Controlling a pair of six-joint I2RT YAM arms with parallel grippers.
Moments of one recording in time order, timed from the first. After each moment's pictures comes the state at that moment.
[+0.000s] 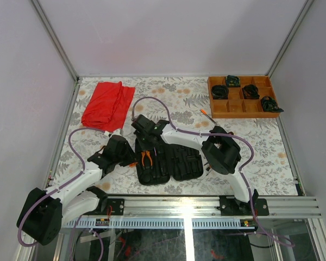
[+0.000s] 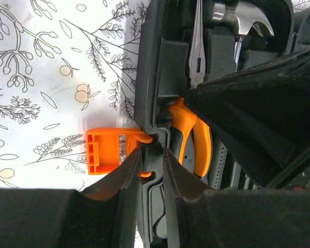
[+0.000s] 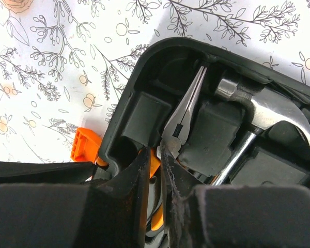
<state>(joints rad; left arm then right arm) -0.49 1.00 0.40 -0.25 0.01 -0.83 1.01 2.15 1.65 -0.52 0.02 0.51</state>
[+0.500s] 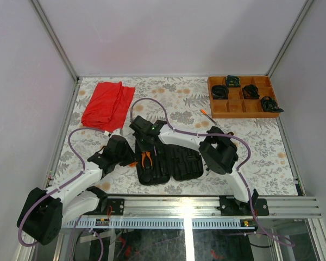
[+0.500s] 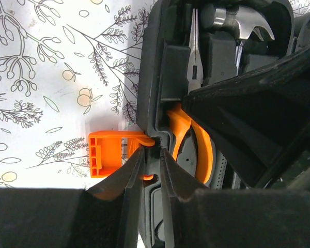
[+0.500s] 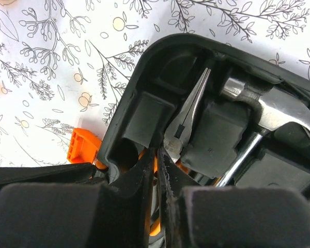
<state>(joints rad) -0.48 1.00 0.40 -0.24 0.01 -0.83 1.02 2.20 1.71 -0.59 0.03 0.50</state>
